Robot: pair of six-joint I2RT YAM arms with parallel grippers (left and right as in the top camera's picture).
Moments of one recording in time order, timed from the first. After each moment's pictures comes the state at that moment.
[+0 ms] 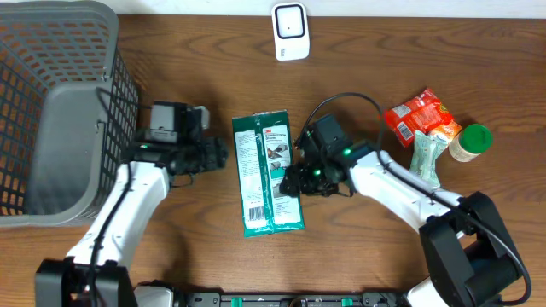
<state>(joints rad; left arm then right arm) -0.13 1.46 0.89 -0.56 0.32 -0.25 0.57 1.72 0.97 -0.51 -0.46 0.47</state>
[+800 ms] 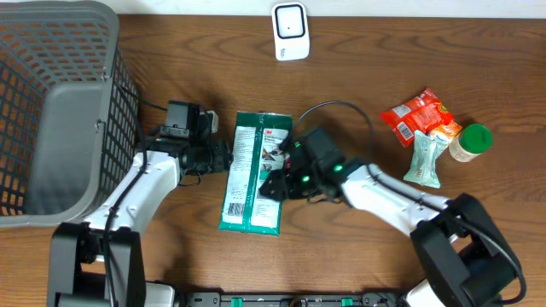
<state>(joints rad) -0.15 1.57 0.89 -0.53 0.30 -0.25 0.62 1.72 0.89 -0.25 -0.58 0.55</state>
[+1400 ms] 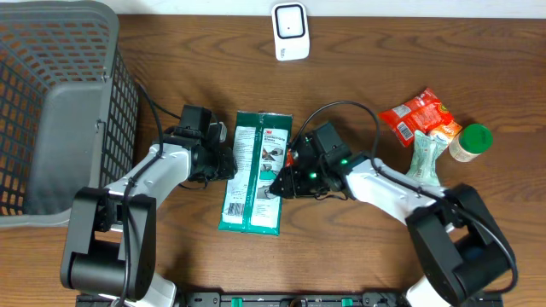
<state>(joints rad) -0.18 1.72 0.89 -0.51 0.30 -0.25 0.57 1.78 0.89 -0.26 -0.61 0.53</state>
